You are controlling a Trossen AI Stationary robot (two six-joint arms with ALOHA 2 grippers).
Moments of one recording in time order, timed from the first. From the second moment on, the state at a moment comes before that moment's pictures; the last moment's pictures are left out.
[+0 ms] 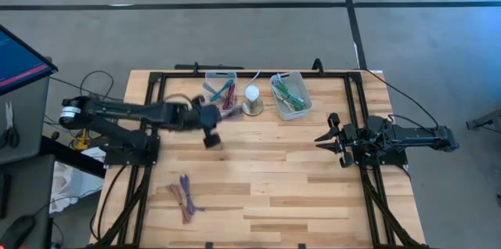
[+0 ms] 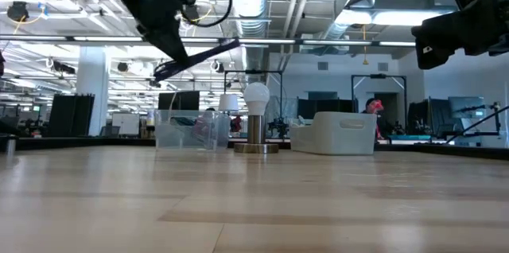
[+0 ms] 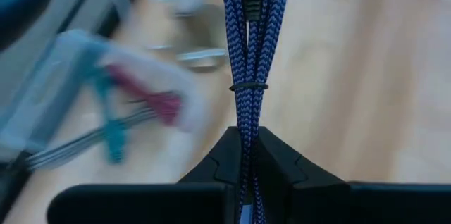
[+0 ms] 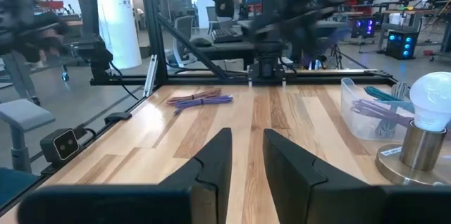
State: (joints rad) left arm 0.01 1.24 0.90 -0.56 -0.40 -0.10; right arm 0.01 0.03 0.02 -0.01 -0.13 0.04
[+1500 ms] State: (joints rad) left arm 0.53 1.54 0.90 -0.27 -0.23 -0.13; right arm 0.00 0.03 0.02 -0.02 -0.07 0.03
